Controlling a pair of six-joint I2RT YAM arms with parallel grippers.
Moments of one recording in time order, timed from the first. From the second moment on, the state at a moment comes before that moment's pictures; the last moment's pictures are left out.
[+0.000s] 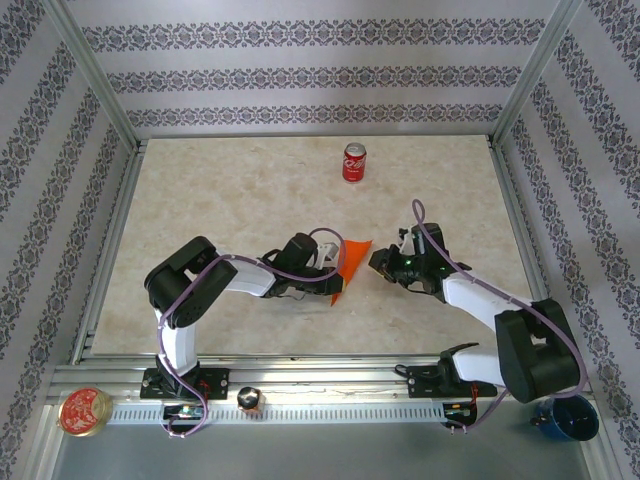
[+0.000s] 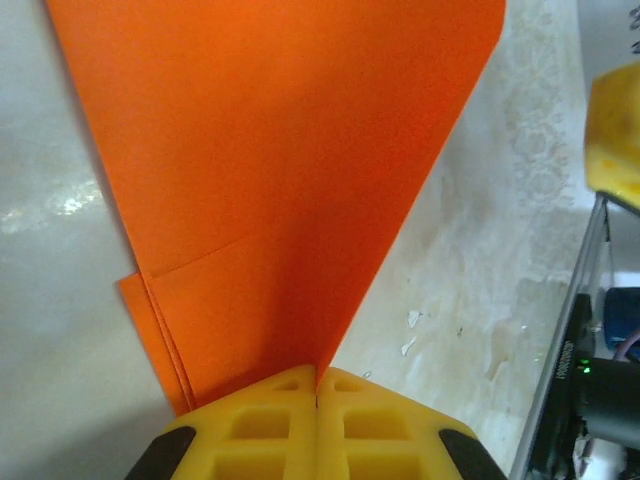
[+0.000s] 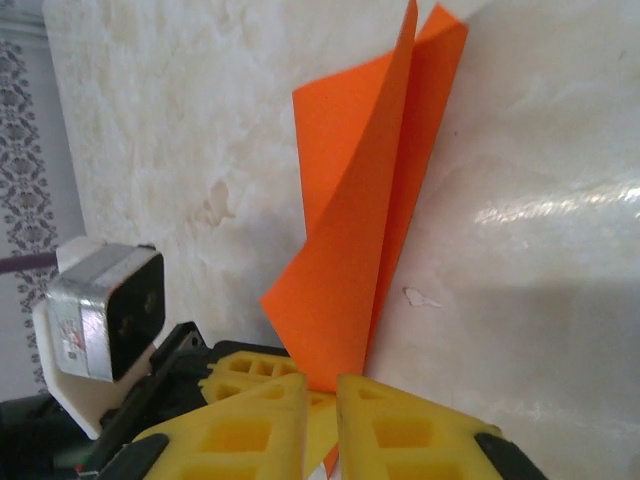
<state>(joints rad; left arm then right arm) -0.73 1.90 0.81 0.37 0.55 -0.73 0.27 1.29 0.48 0.00 -0.57 0.89</state>
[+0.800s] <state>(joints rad) -0.72 1.95 0.68 0.73 0.59 -1.01 0.33 1.50 0.50 0.26 -0.63 0.86</state>
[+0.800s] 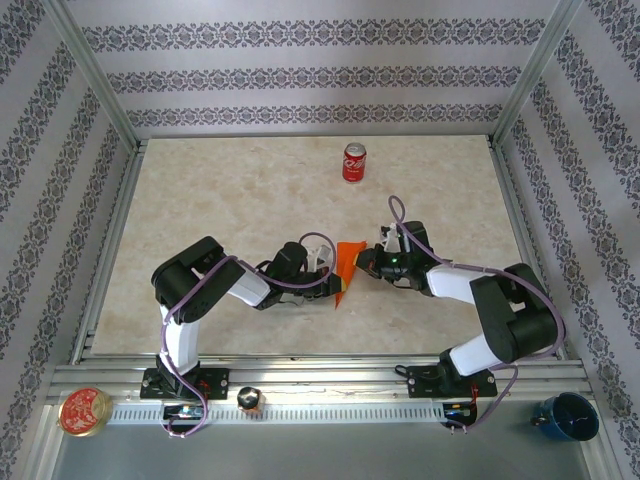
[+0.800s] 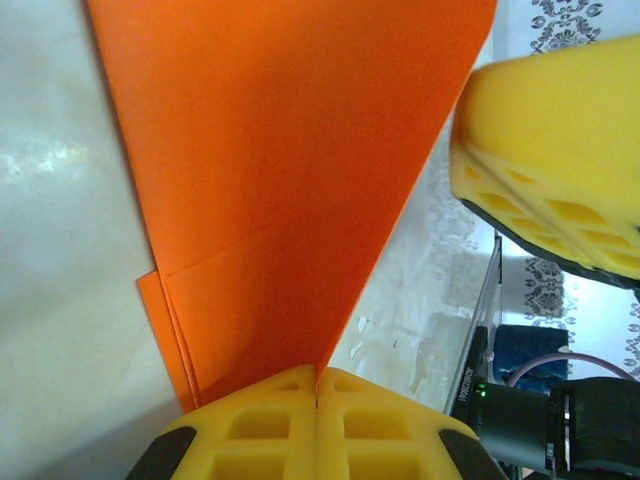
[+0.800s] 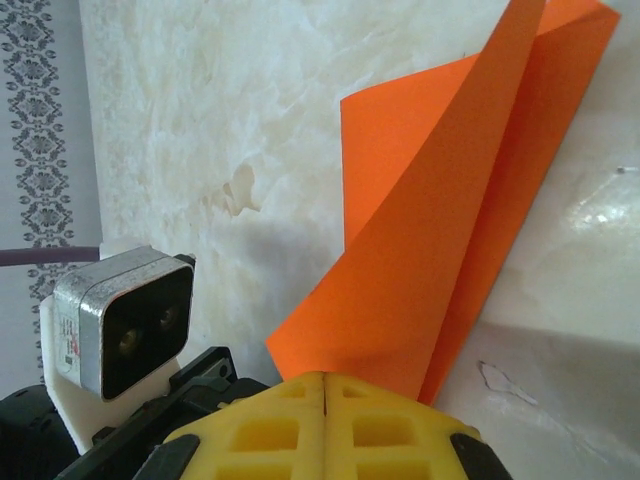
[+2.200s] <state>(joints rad) -0.69 1.95 0.59 0.88 0.57 -1.20 0.32 1.78 0.58 0.48 -0.77 0.90</state>
